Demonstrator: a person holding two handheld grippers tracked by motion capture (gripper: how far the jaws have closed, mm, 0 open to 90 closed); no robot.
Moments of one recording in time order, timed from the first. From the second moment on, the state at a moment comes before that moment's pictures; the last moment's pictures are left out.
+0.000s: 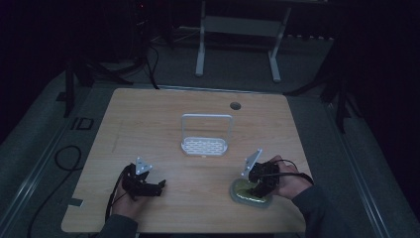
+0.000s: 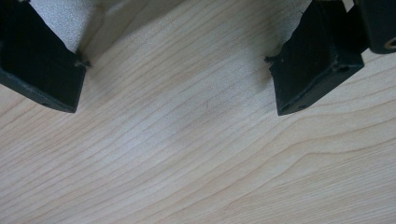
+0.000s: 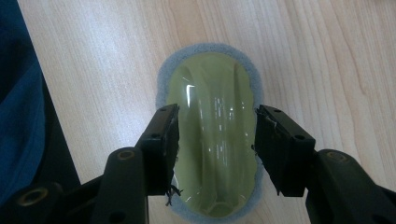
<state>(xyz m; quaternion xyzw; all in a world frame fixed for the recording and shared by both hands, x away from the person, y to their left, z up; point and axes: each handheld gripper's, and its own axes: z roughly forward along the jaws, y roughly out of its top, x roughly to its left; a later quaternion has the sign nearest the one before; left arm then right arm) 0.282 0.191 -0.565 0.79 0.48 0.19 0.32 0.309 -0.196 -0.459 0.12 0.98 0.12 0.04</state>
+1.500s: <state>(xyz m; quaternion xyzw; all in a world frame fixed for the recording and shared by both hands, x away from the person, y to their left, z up) 0.282 0.191 -0.565 0.79 0.48 0.19 0.32 0.315 -0.188 -0.468 0.10 0.99 0.05 0.02</state>
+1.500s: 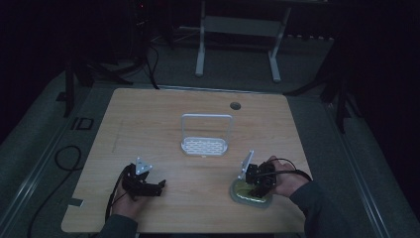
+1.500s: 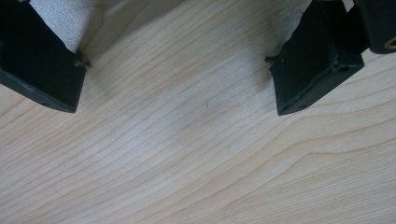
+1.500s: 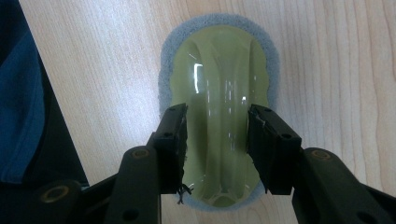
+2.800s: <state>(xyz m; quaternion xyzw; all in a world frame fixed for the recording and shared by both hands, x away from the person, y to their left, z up) 0.282 0.191 -0.565 0.79 0.48 0.19 0.32 0.321 -0.181 -0.474 0.08 1.00 0.02 0.01</state>
